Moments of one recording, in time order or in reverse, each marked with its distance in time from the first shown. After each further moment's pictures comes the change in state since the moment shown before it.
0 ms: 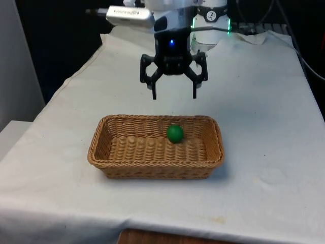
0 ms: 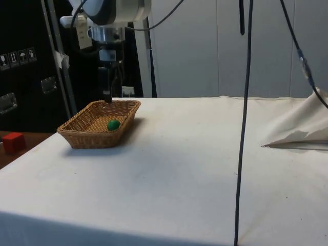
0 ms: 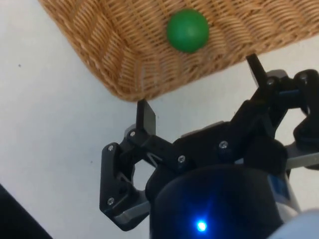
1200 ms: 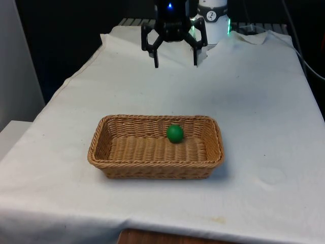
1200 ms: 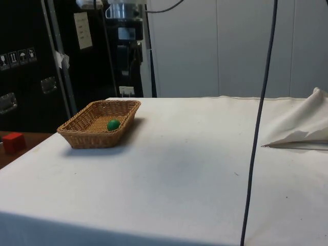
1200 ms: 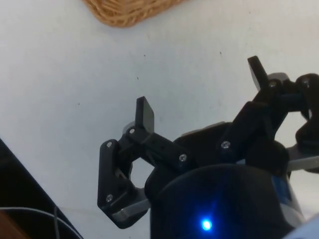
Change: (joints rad) arm 0.010 -0.270 -0.002 -0.232 -0.134 -0.020 0.053
